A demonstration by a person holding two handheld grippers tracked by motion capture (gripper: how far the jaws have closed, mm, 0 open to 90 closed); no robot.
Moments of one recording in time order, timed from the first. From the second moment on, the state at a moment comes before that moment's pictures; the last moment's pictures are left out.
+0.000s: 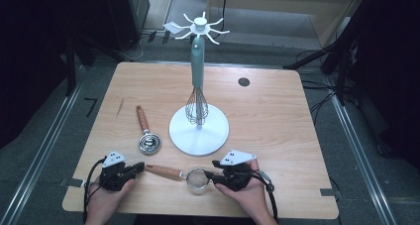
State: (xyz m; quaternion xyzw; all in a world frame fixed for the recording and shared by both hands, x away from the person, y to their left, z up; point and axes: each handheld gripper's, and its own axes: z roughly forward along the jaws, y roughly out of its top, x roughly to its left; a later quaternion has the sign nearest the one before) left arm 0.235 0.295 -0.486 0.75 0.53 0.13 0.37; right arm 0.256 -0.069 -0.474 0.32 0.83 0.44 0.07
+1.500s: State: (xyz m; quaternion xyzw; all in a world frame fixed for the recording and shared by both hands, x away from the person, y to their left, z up) left arm 0.239 0.246 -0.490 0.75 0.53 0.10 0.39; right arm 0.243 -0.090 -0.490 0.33 0.86 0.38 0.06
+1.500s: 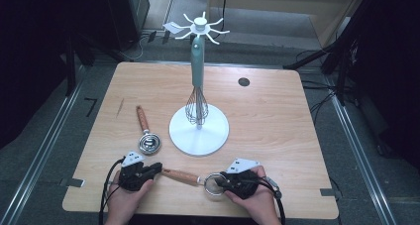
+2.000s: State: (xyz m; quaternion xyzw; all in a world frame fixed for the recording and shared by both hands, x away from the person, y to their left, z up) left arm 0.235 0.231 -0.490 0.75 0.52 0.11 0.39; right arm 0.234 -0.120 -0.488 0.37 0.85 0.36 0.10
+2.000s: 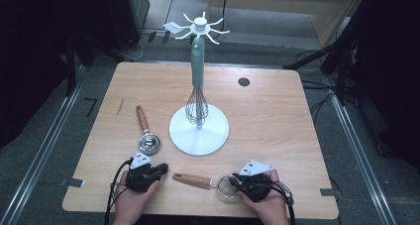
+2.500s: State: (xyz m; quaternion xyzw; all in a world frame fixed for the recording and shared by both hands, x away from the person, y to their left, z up) left arm 0.224 0.222 -0.491 0.78 0.49 0.08 0.39; right arm 0.233 -0.132 -0.478 0.37 0.84 0.38 0.11
